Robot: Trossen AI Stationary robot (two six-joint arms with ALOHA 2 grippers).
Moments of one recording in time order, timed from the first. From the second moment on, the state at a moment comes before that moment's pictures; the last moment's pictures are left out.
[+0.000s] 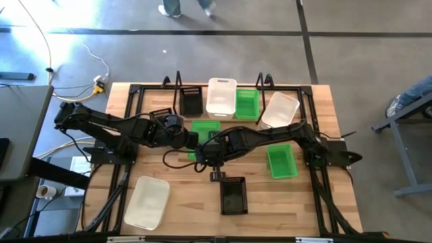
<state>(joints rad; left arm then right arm) -0.09 1.28 1.08 -0.69 -0.48 -1.36 0.21 2.18 2.31 -1.26 0.14 0.11</state>
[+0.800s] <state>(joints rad) -0.09 1.28 1.08 -0.72 -0.31 -1.06 0.26 2.18 2.31 -1.32 0.19 0.36</state>
